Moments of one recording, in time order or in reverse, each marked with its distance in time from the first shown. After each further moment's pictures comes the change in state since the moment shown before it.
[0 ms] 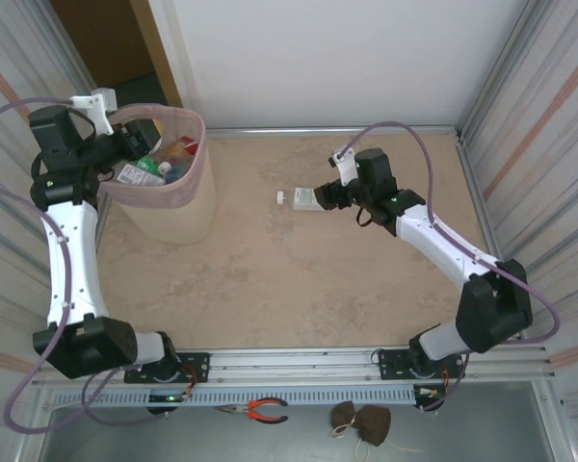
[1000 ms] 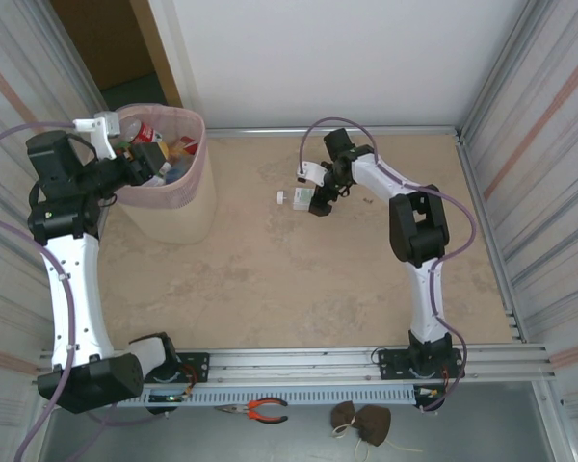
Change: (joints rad) left arm 0.000 -0.175 -0.122 -0.080 0.049 -0.011; right arm -0.059 0.763 0.715 -0.503 -0.185 -0.816
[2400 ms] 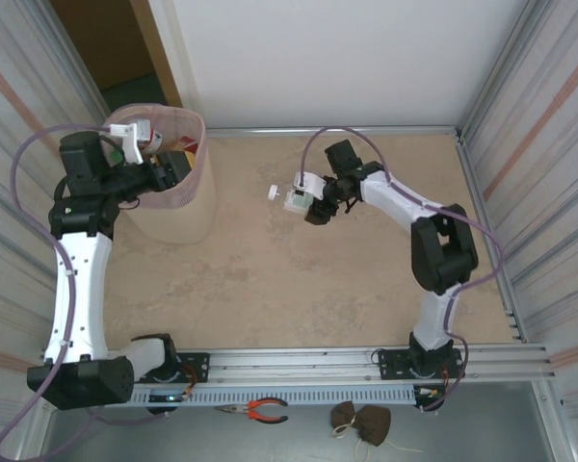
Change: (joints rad) left arm -0.174 0.009 -0.045 -0.008 -0.012 -0.062; right arm 0.076 -0.368 -0.392 0.167 -0.097 0.081
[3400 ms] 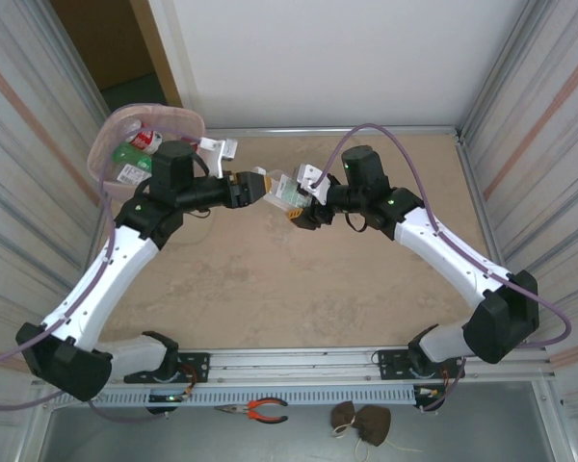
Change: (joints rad) left arm -0.517 0.075 -0.117 0.222 -0.231 -0.169; right arm 0.134 -0.471 -0.225 0.237 -0.155 0.293
